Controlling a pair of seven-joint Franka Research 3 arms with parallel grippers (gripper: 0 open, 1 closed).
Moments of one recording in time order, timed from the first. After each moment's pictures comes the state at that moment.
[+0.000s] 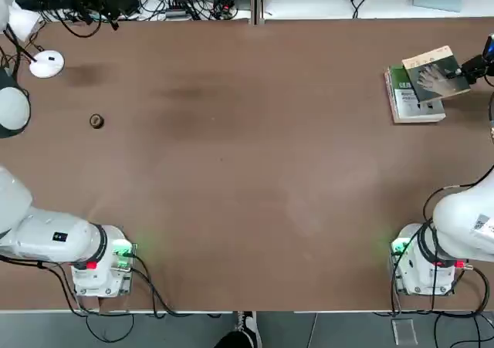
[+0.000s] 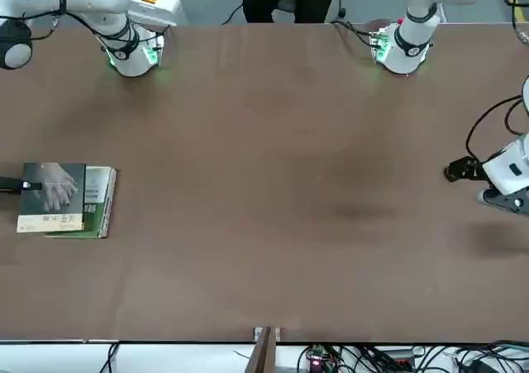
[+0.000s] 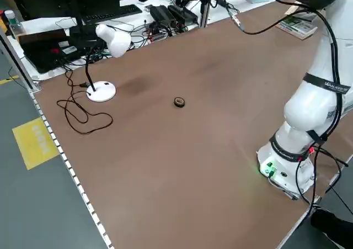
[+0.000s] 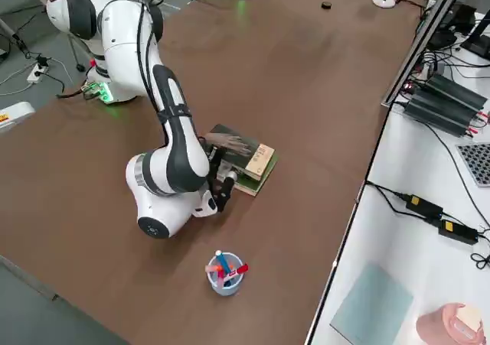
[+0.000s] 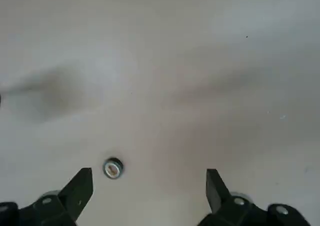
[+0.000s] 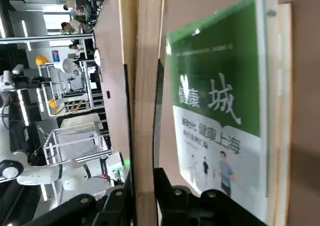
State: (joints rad) left arm -0.17 0.26 0.09 -1.50 -0.04 1.70 0.19; right arm -0.40 0.97 -0.39 -1.23 1.05 1.14 -0.85
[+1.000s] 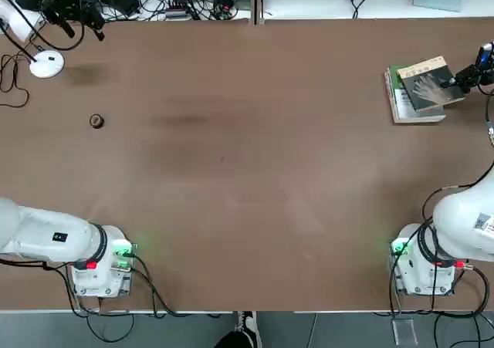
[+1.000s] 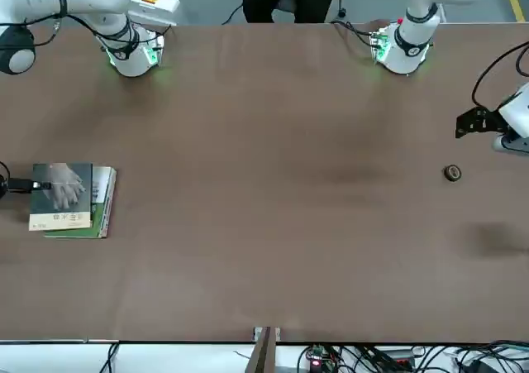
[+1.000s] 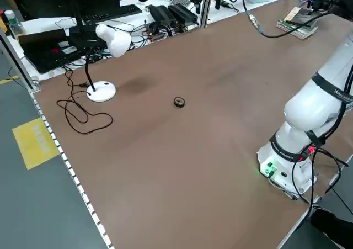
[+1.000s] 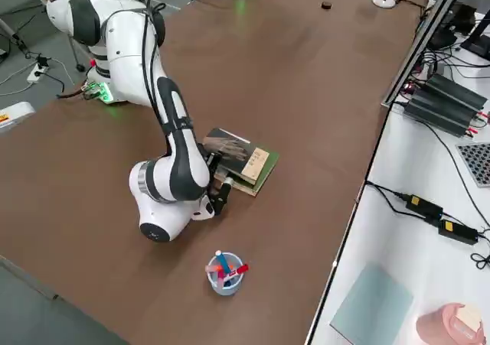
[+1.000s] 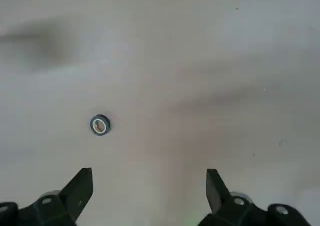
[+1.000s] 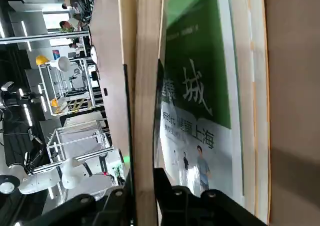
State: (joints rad) left arm -0.17 -0.02 0.09 -1.77 -0.04 1.67 0.12; right arm -0.40 1.01 -0.39 -1.25 1.04 1.15 -0.87
